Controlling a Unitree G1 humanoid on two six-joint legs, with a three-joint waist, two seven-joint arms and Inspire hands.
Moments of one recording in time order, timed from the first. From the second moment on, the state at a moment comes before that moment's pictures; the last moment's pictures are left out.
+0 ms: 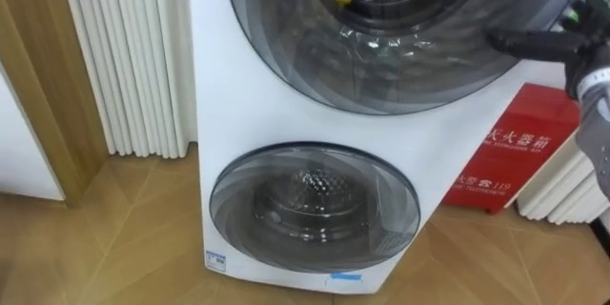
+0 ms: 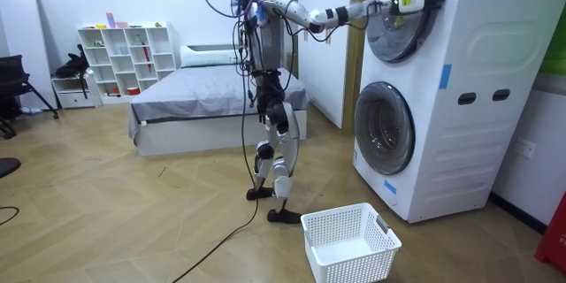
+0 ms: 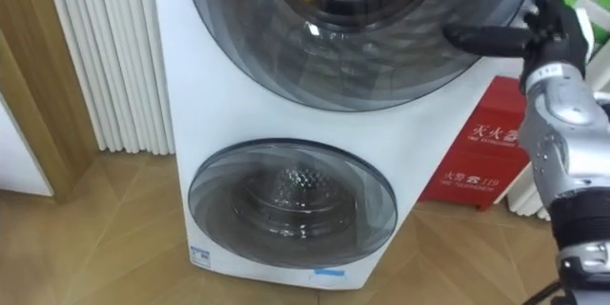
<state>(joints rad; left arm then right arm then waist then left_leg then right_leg) 0.24 0.25 0.21 1.02 0.35 0.18 0.10 -0.83 -0.60 -0.02 0.65 0.47 0.10 -0.17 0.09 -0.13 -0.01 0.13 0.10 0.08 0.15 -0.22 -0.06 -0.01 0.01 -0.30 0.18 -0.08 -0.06</state>
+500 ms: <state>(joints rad) 0.22 0.26 0.13 1.01 0.32 0.20 0.10 -0.83 -0.60 0.04 0.55 0.32 0.13 -0.24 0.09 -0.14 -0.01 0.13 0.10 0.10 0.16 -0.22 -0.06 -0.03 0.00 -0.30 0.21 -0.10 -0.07</state>
